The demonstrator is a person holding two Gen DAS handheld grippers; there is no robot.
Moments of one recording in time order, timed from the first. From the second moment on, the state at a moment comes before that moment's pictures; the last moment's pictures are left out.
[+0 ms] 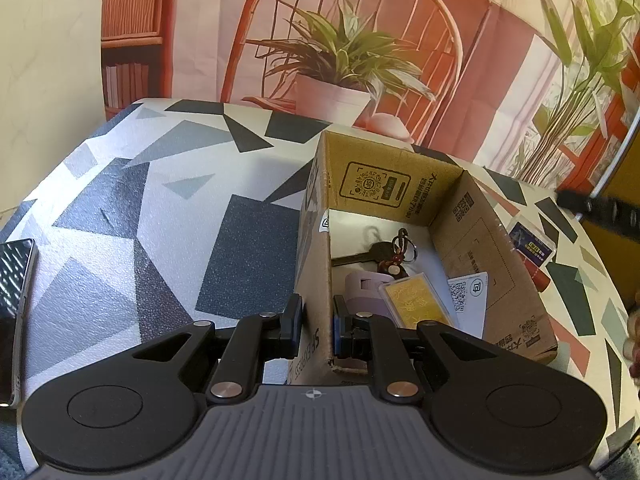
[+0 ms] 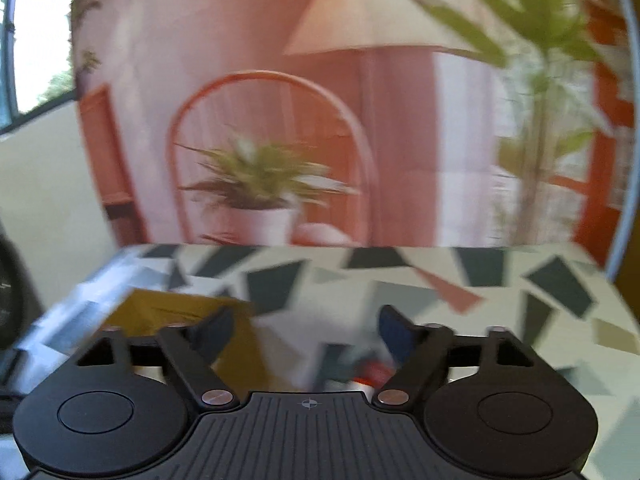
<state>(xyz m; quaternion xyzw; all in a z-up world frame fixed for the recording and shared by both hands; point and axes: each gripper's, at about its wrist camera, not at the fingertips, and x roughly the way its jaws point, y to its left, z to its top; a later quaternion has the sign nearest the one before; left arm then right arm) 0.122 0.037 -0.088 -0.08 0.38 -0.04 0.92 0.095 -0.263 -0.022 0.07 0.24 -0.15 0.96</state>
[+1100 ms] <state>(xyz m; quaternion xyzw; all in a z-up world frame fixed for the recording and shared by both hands) 0.122 0.036 -0.088 -0.07 0.38 -0.04 0.92 0.060 -0.258 -0.134 0.00 0.38 -0.22 0.90</state>
